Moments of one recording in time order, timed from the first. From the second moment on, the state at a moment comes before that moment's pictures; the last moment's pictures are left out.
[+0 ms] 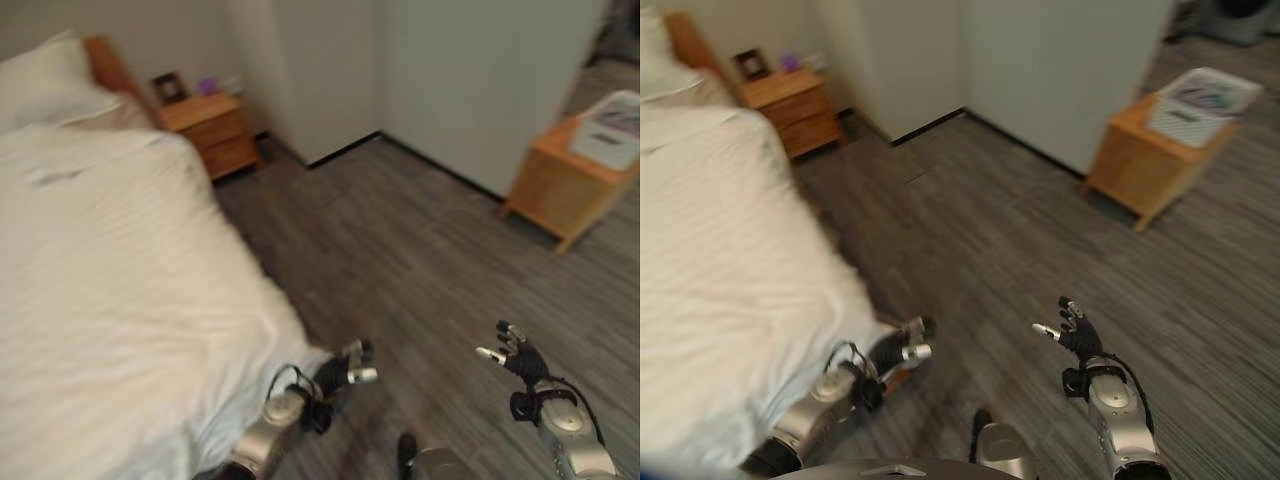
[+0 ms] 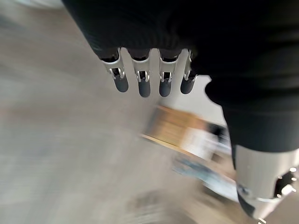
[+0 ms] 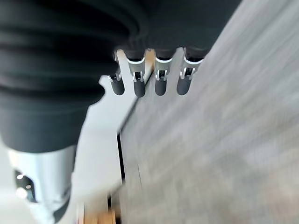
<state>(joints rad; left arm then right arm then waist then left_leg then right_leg) -0.05 0.32 -0.34 0.08 -0.53 0.00 -0.21 0.15 -0.44 0.00 0.25 0.16 -0.03 -0.04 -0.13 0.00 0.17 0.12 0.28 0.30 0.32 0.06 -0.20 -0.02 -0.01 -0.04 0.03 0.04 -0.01</state>
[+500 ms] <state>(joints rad) 0.01 0.25 -0.27 0.09 -0.27 -0.10 0.19 0.23 -0.45 0.01 0.11 0.15 -0.07 -0.15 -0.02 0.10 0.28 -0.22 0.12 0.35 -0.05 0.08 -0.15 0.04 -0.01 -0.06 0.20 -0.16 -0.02</state>
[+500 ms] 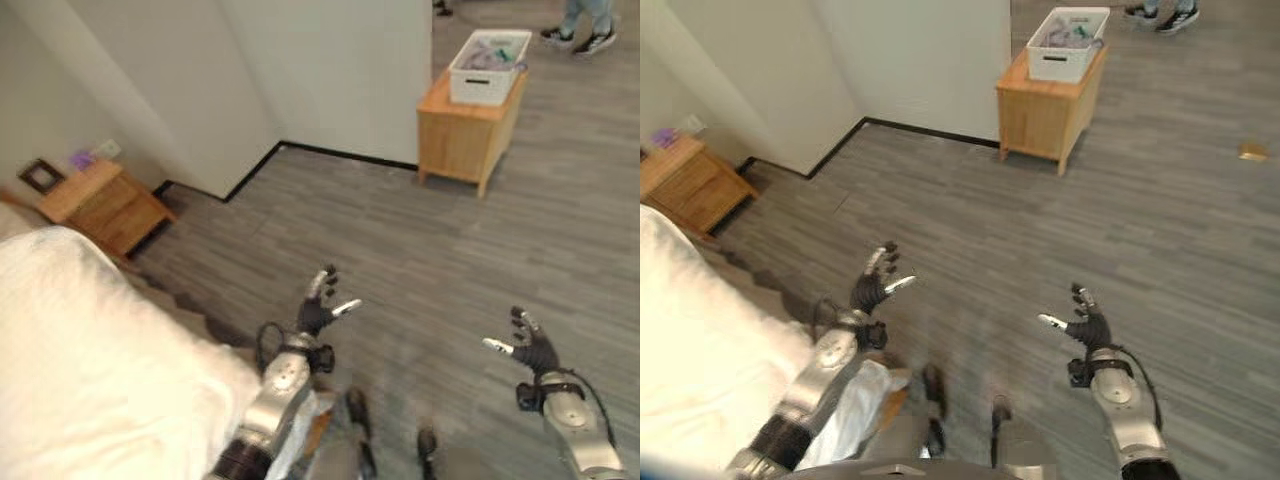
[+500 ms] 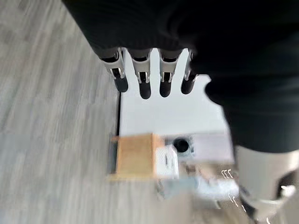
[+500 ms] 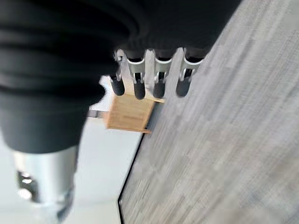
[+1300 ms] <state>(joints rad) 0.15 0.21 -0.18 0.12 -0.22 -0.04 0.17 0.17 -0.43 0.00 0.20 0.04 -0.03 -0.09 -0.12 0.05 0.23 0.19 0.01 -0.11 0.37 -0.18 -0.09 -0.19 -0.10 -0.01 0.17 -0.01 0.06</state>
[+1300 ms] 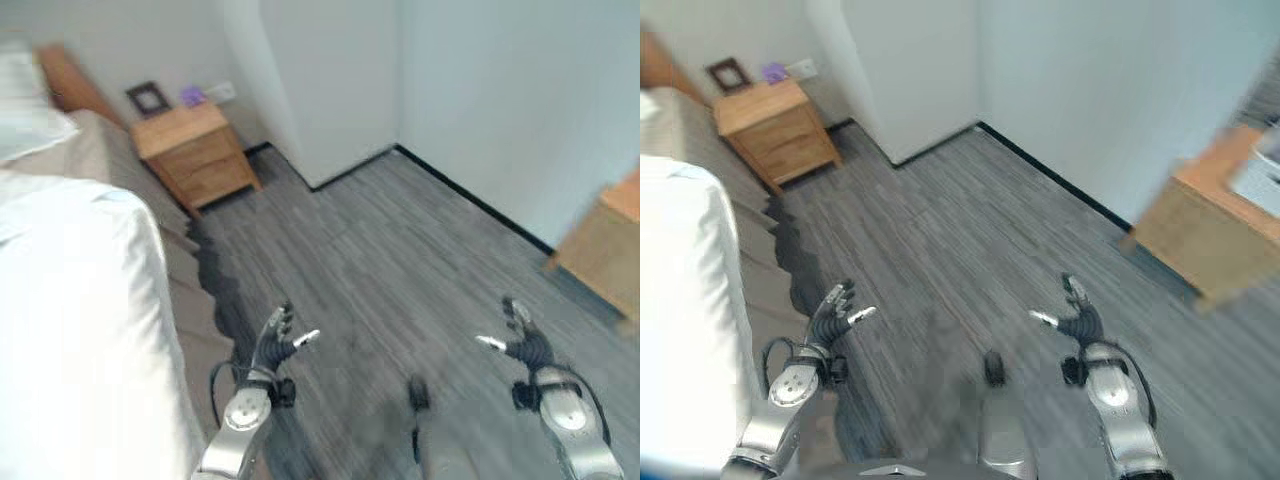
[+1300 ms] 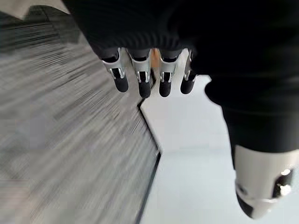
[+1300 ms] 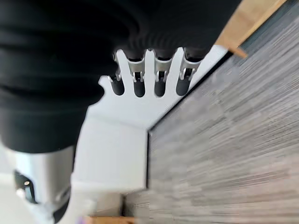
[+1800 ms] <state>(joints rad) 0.29 0.16 -0.07 0.13 -0.29 -0.02 0.16 0.15 -0.49 0.03 0.17 -0.05 0.02 -0.11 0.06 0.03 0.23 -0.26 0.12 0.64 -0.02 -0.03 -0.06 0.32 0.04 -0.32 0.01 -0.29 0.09</state>
